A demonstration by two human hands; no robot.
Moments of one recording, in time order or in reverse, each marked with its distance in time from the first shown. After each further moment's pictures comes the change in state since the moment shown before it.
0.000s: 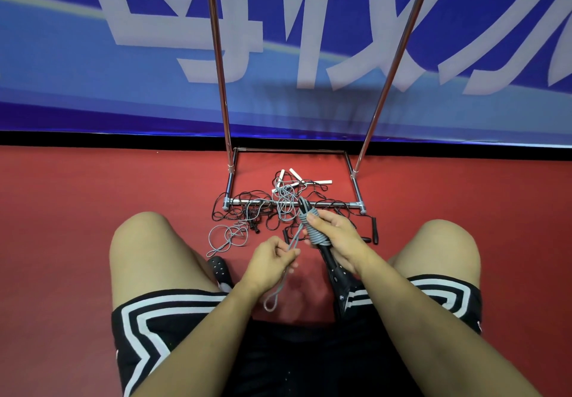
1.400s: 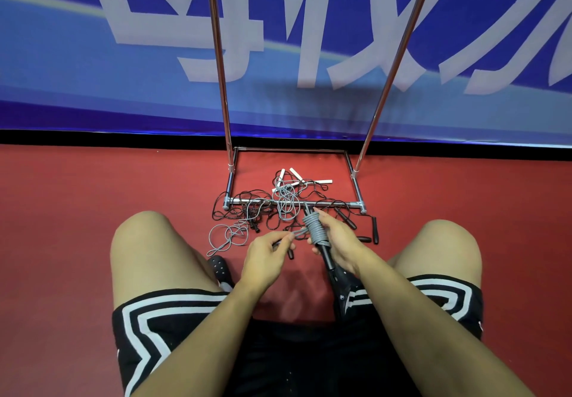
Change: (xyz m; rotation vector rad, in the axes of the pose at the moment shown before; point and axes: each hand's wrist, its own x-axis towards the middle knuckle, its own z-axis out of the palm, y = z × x) left_hand -0.013 0.022 -0.006 0.189 0.174 0.230; right_hand 0.003 0.000 0.007 -0.079 0.157 0.165
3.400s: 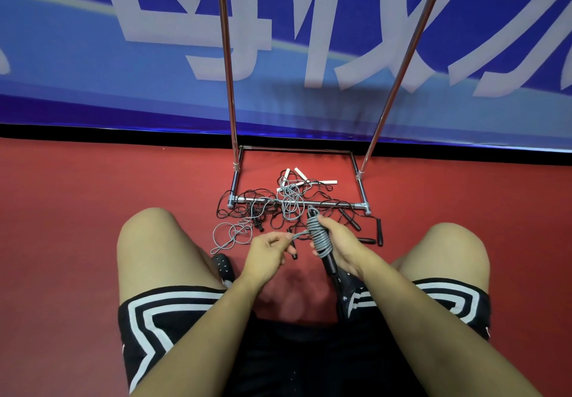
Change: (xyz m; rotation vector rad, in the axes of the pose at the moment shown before) left_hand 0.007 -0.003 -0.003 -0.387 -0.046 -0.254; right_hand 0.008 0.009 0.000 -0.024 -0.043 0.050
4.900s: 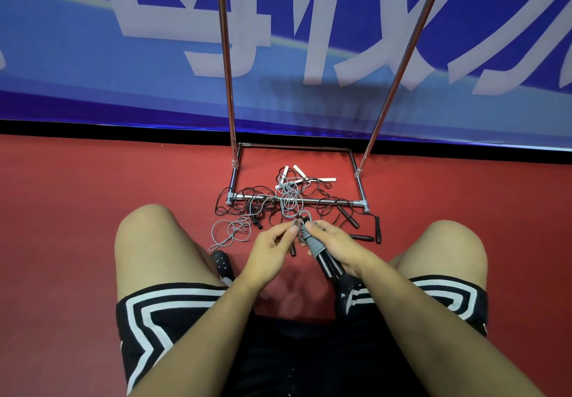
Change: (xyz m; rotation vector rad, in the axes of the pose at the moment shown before) left_hand -0.007 0.003 0.000 0.157 -0.110 0.315; right_hand -0.011 0.004 -0.001 -0.226 -0.084 -0.048
